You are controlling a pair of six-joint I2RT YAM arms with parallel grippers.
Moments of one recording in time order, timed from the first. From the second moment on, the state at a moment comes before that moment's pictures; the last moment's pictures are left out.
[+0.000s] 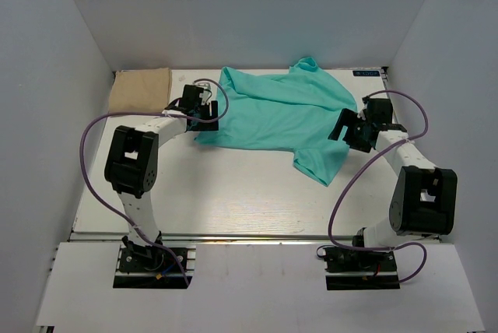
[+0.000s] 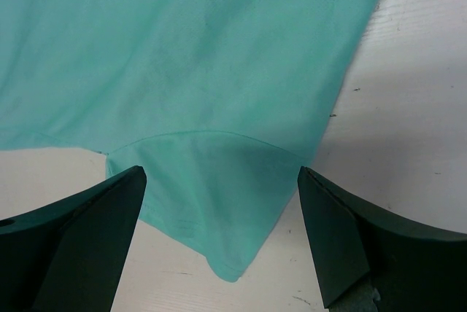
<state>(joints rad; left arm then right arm) -0.28 1.93 1.30 -0.23 -0.01 -0.22 -0.04 1.50 0.97 -0.37 -0.22 0.30</state>
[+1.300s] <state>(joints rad) -0.29 1.66 1.27 -0.27 0.13 -0.21 0.09 1.43 0.86 -0.48 -0.20 0.31</state>
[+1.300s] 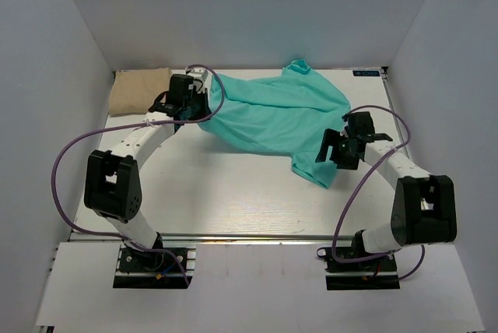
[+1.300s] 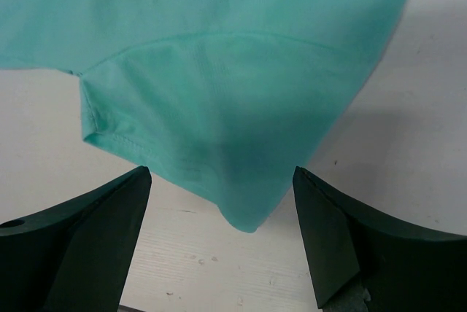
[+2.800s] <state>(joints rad) -0.30 1.70 1.16 -0.35 0.16 -0.22 0.24 1.49 0.84 -0.57 -0.07 0.33</state>
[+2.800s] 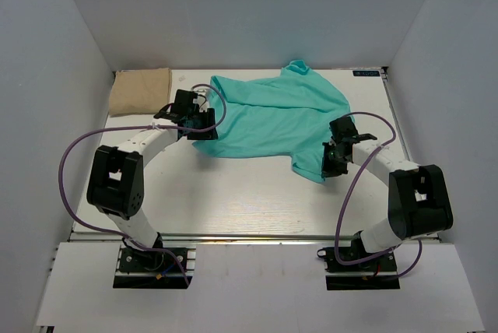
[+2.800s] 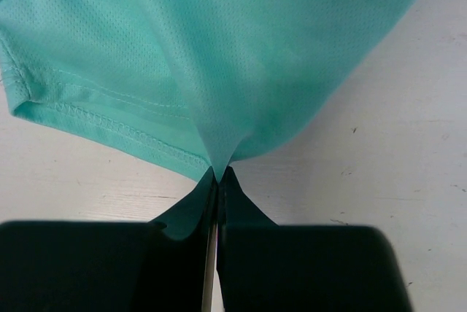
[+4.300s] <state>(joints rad) -0.30 1.37 1.32 -0.08 -0.09 -0.19 0.21 1.17 1.29 -0.53 0.28 0.27</state>
